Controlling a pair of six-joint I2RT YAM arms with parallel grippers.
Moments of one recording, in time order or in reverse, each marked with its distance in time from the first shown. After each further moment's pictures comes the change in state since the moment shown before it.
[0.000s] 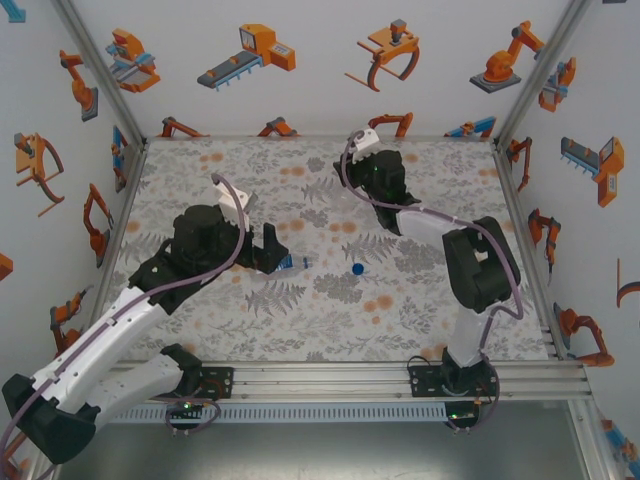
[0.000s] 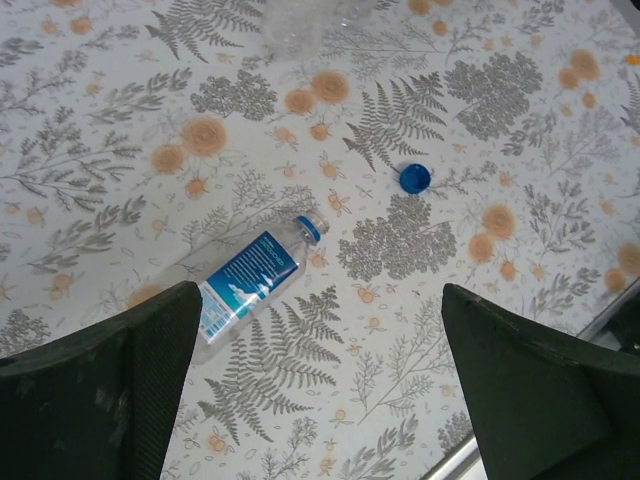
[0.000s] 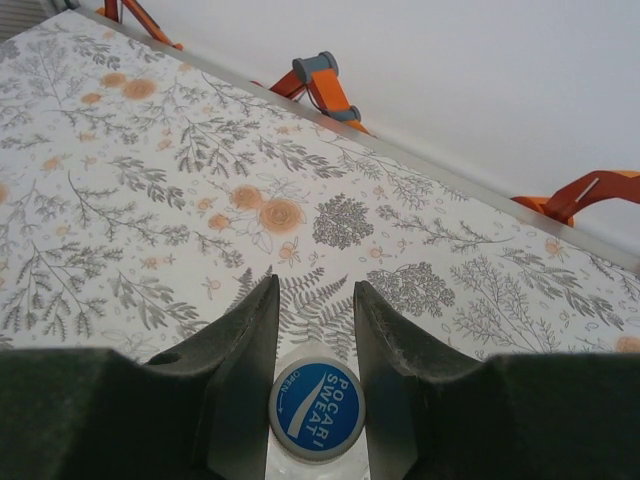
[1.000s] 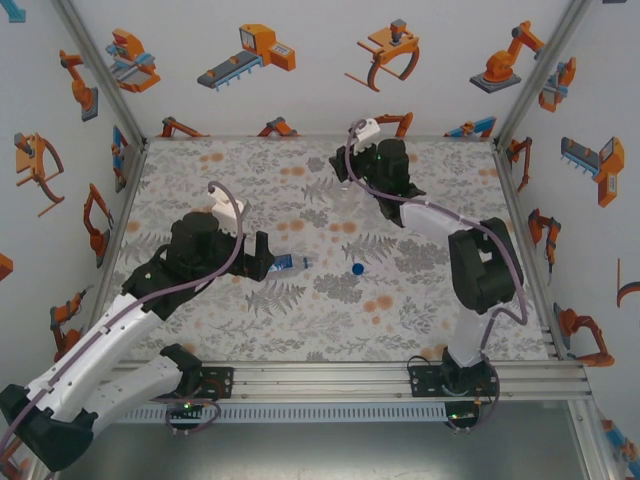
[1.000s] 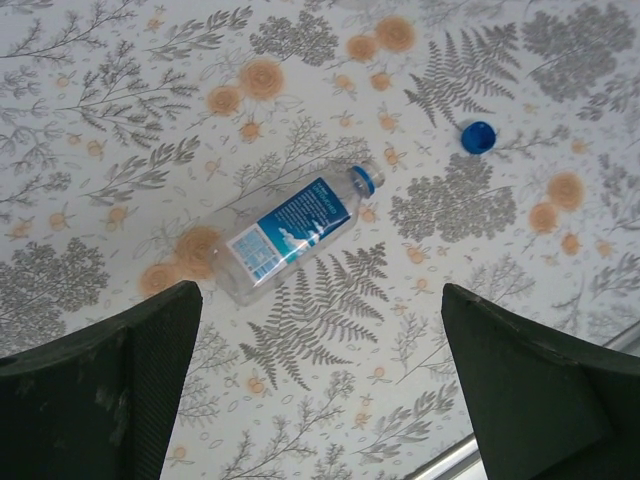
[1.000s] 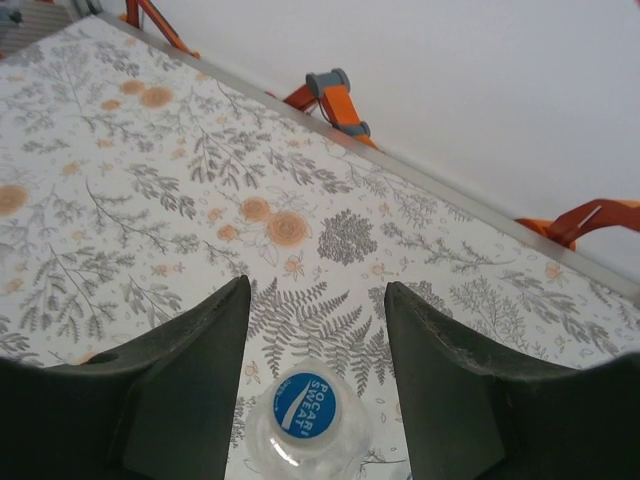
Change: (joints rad) left arm 0.004 -0.041 -0.005 -0.137 -0.121 0.045; right arm -0.015 -0.041 0.076 -0.109 -0.073 -0.014
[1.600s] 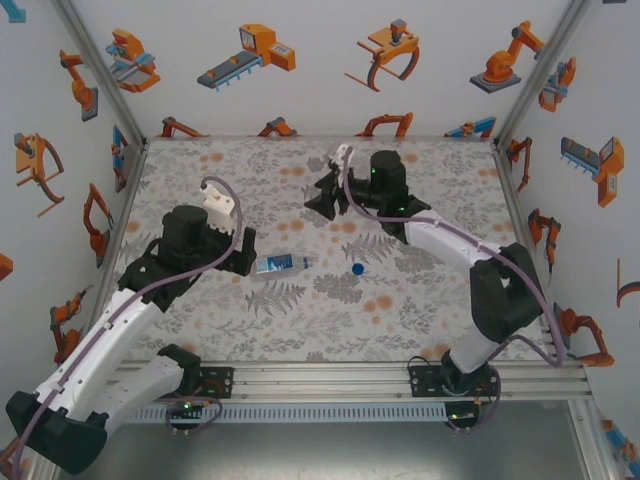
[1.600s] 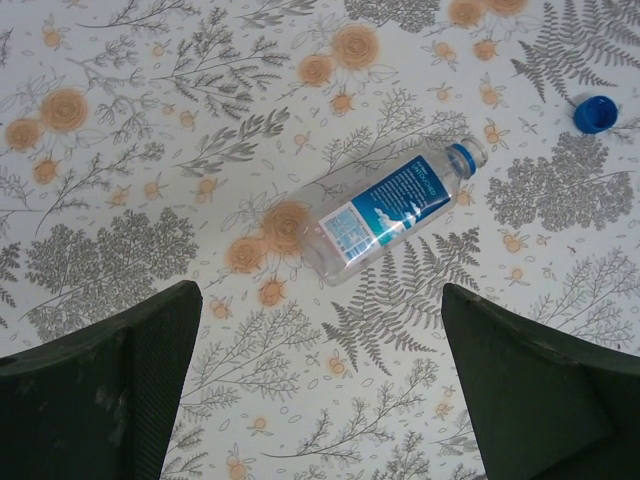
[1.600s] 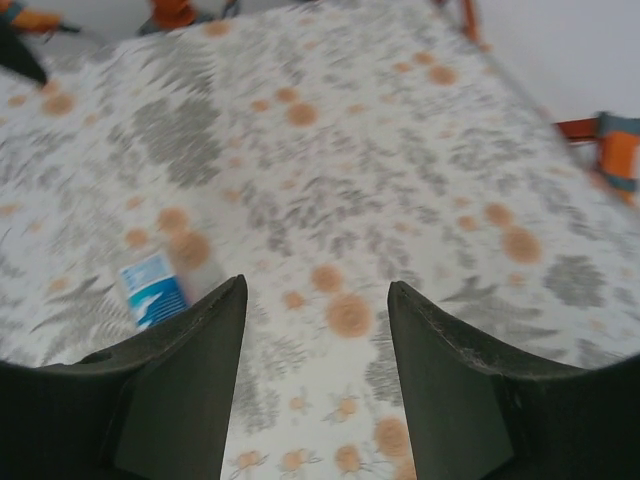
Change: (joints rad) left arm 0.158 0.016 0.003 -0.052 0.011 0.140; right arm 0.119 -0.188 -0.109 -0.220 -0.455 -0.135
